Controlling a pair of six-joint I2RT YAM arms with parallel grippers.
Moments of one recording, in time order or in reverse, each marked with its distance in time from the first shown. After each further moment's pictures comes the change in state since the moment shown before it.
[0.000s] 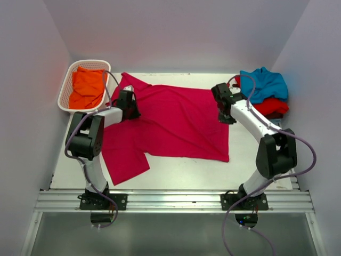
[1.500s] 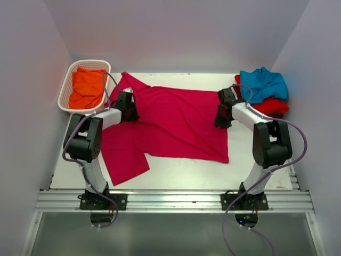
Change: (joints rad) left arm 0.000 -0.042 -0.032 -0.054 -0.005 0.000; right arm -0.129 0.143 -0.099 0.317 -0.379 -0.076
